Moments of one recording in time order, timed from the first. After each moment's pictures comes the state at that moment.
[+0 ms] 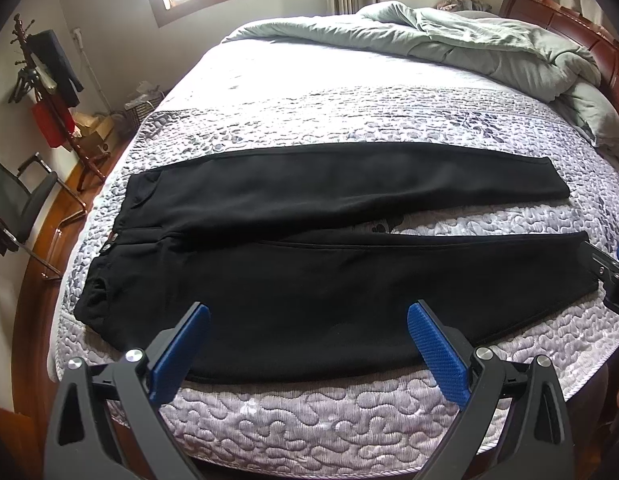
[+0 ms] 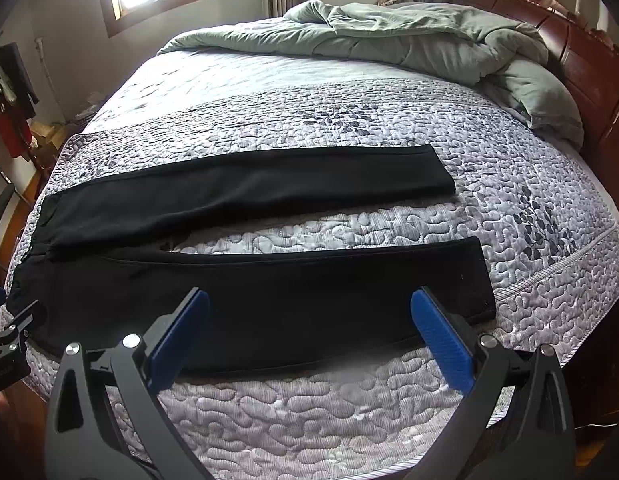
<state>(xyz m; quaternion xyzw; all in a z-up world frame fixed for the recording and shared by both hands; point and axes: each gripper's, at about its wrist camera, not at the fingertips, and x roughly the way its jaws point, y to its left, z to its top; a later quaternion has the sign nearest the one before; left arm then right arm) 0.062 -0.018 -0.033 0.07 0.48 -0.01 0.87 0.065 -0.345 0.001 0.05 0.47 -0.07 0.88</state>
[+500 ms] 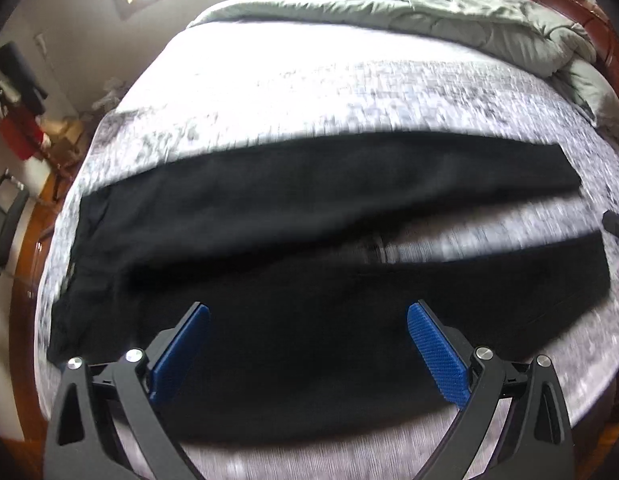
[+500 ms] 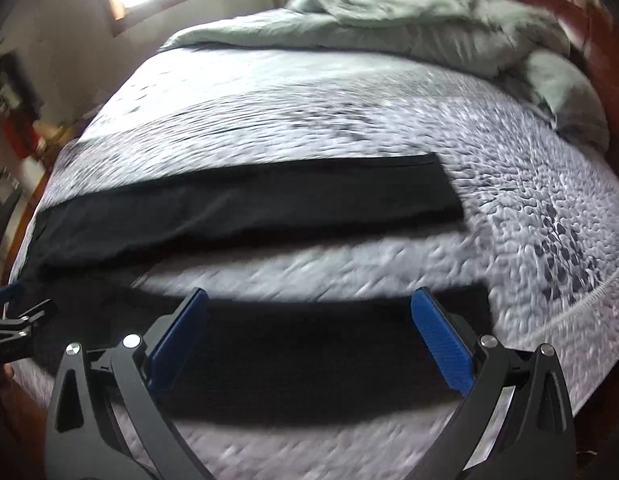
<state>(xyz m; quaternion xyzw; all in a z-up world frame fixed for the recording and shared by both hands) 0.154 -0.036 -0.074 0.09 0.51 -0.06 0.85 0.146 -0.434 -0.030 0.07 0.49 -0.04 0.87</state>
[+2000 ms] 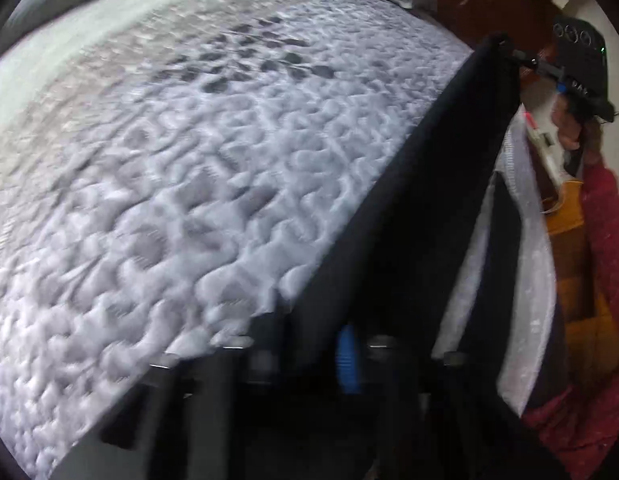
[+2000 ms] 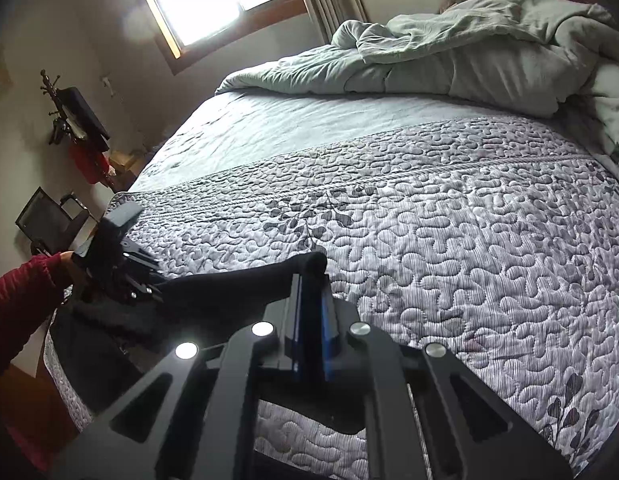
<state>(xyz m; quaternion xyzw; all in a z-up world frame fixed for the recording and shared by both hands) 0.364 -0.207 -0.158 0.18 0.57 -0.50 0.63 0.266 -0.605 -0.026 0.12 0.43 0.13 0.89</state>
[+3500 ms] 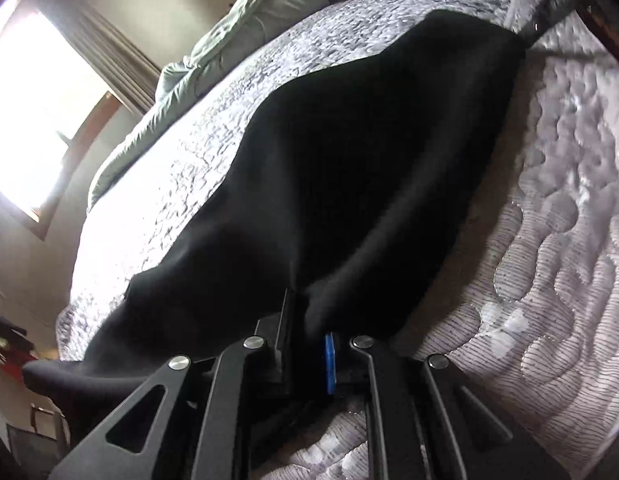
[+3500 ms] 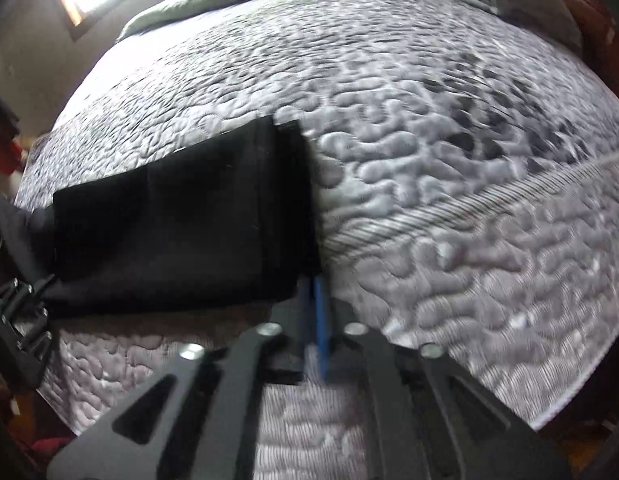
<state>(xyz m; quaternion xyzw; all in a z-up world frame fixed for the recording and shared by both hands) 0.005 -0.212 -0.208 0.40 0.34 -0.23 0.82 0.034 -0.582 -0.127 0.12 0.54 -0.06 0.83</state>
